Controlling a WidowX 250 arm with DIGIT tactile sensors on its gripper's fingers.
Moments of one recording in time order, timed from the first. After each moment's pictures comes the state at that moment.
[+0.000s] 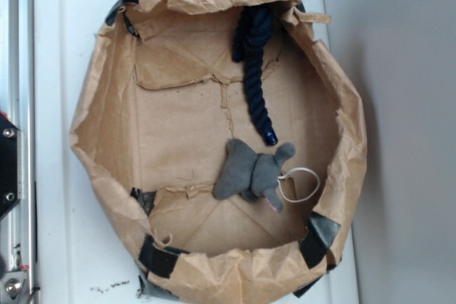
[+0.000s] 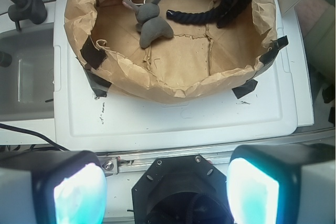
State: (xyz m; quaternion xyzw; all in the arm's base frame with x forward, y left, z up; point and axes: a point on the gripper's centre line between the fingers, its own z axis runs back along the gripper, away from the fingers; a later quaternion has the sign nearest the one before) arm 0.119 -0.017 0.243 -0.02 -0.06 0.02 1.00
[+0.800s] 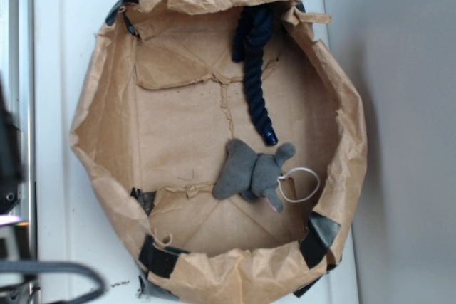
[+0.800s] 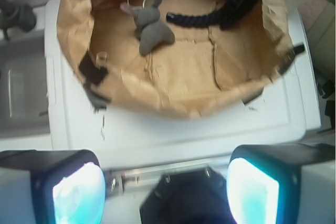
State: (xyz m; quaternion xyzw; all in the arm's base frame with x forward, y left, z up) arm 0.159 -0.036 0.217 0.00 -0.04 0.04 1.00
